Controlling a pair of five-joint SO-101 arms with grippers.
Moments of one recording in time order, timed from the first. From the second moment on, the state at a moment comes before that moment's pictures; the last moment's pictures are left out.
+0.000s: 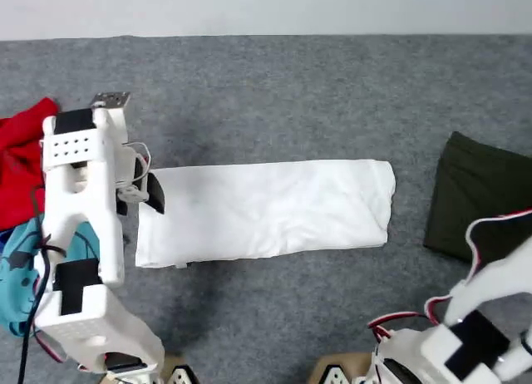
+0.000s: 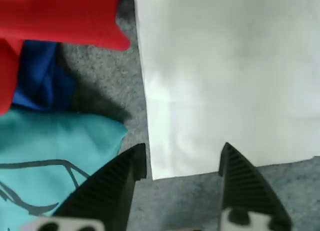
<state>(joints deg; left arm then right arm) -14.4 11.4 -1.7 98.9 2.4 43.4 -5.2 -38.2 100.7 31.9</state>
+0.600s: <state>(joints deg) -15.3 29.9 -3.1 88.4 -0.4 41.8 -5.7 -38.2 100.7 32.0</state>
